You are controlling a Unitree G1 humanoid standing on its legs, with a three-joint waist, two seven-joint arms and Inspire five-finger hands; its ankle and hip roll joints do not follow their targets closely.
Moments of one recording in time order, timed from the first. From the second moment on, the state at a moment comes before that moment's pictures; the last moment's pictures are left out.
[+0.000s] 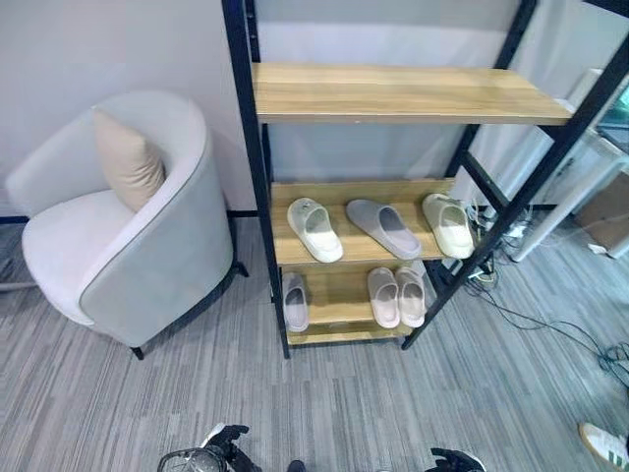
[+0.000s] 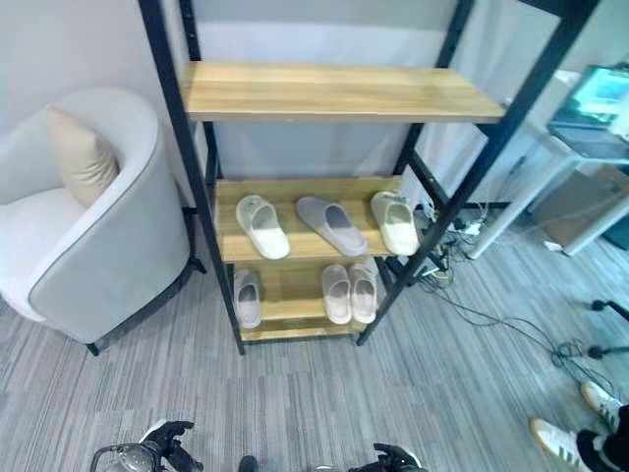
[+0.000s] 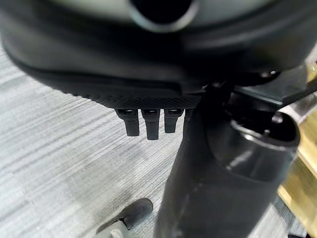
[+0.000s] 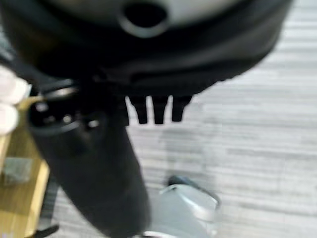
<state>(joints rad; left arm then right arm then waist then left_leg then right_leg) -0.10 0.24 -0.34 1.31 0.10 -0.08 0.05 -0.07 -0.29 0.23 1.29 0.12 -0.04 0.02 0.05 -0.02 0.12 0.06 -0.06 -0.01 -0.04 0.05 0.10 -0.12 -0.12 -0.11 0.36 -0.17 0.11</state>
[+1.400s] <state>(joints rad) 0.01 0.26 -0.15 1.36 0.00 -0.06 0.07 0.04 -0.24 0.19 1.18 0.32 -0.04 0.05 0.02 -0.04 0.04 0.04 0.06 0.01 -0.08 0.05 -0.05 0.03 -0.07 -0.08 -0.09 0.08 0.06</state>
